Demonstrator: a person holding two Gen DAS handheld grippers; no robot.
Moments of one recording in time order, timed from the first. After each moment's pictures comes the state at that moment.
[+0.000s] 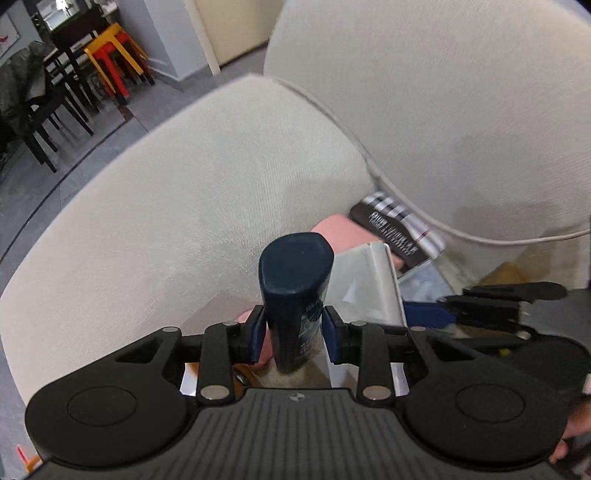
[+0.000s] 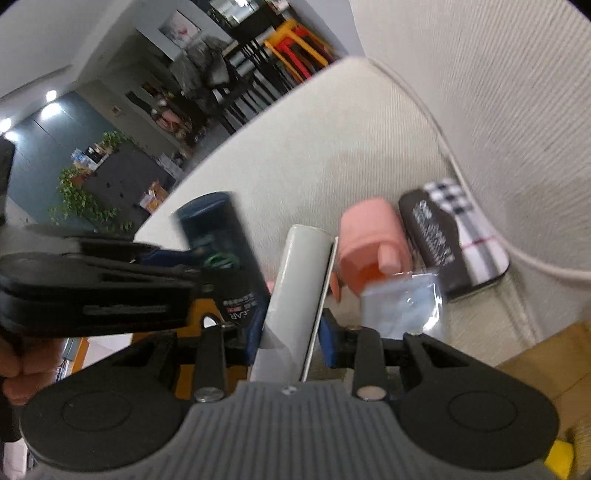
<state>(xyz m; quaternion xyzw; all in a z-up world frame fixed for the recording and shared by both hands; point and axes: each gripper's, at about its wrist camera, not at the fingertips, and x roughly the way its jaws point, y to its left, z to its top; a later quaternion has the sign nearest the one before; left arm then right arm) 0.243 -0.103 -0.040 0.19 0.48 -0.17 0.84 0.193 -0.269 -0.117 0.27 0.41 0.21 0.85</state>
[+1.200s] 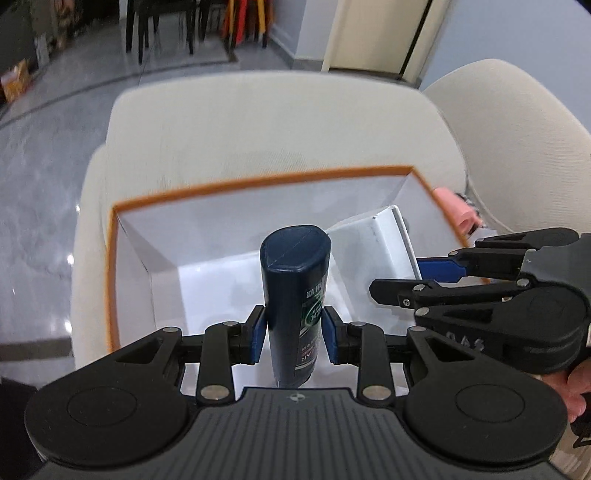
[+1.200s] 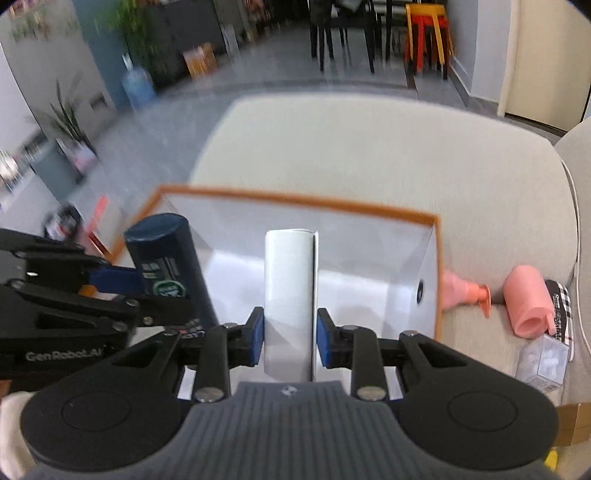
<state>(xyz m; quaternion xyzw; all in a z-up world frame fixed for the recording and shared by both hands) 0.200 0.117 -0.055 -0.05 0.50 -0.08 0.86 0.155 -0.032 -0.021 -0.07 0.48 0.28 0.83</state>
